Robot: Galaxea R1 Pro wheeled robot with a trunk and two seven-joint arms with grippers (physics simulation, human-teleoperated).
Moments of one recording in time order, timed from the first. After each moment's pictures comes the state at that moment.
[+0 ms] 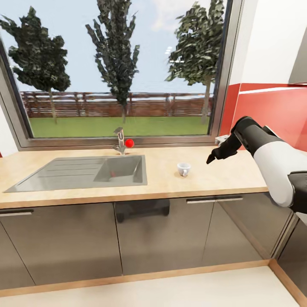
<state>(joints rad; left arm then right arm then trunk) -0.31 0.29 -0.16 -0.02 0.52 -0.17 -1.16 -1.60 -0.18 0.14 -0.32 0.79 1.00 1.06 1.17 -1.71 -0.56</state>
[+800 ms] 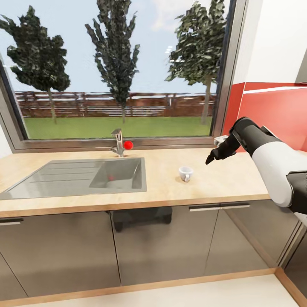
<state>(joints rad) -0.31 0.29 -0.16 -0.02 0.52 -0.17 -1.16 -1.60 -0.17 0.14 -0.32 0.79 1.00 1.05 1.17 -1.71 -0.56</state>
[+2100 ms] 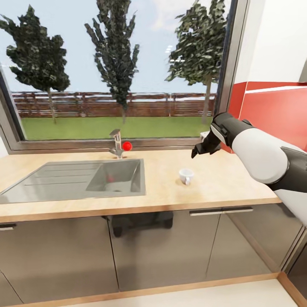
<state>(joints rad) -0.31 0.29 -0.16 -0.02 0.52 -0.17 -1.16 -1.74 0.00 -0.27 -0.04 0.78 1.01 0.48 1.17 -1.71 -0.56</state>
